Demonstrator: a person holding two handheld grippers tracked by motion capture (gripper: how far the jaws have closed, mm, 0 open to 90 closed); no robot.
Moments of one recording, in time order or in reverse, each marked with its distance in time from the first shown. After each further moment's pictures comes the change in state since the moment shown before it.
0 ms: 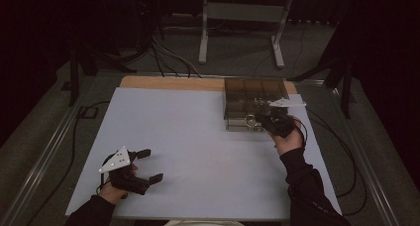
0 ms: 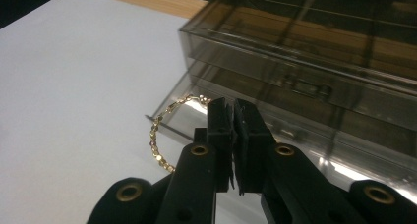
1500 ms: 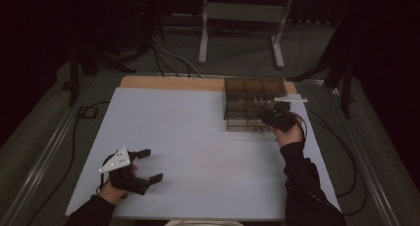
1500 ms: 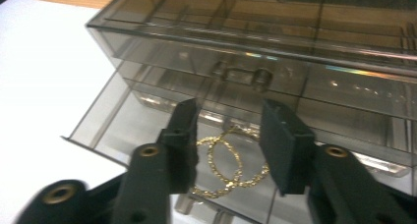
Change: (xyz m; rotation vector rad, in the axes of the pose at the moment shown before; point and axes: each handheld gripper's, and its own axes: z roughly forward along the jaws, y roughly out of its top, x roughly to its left) left arm 0.000 0.000 0.000 0.004 0.003 0.004; right arm -0.039 -0.007 0.032 0.026 -0.060 0.120
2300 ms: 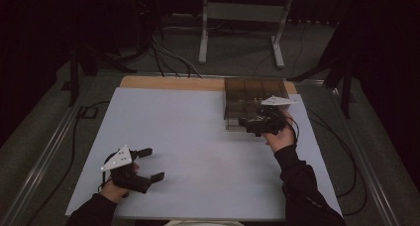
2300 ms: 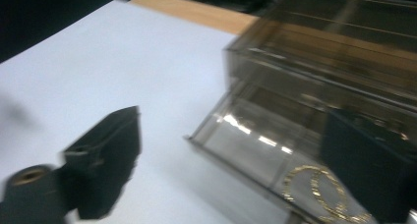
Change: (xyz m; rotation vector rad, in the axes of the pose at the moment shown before) left arm 0.001 0.002 0.004 0.004 -0.004 -0.001; right arm 0.053 0.008 -0.020 -0.052 0.194 -0.165
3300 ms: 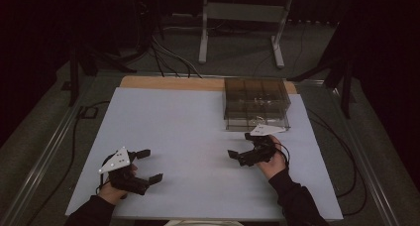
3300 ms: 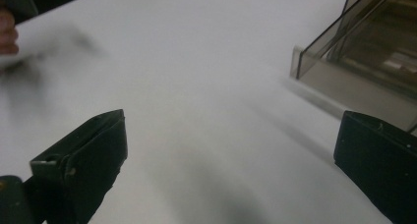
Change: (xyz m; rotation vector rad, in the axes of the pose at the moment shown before) left arm -0.001 -0.002 -0.005 -0.001 0.004 0.006; right arm 0.039 -0.071 0.008 0.050 0.176 -0.094
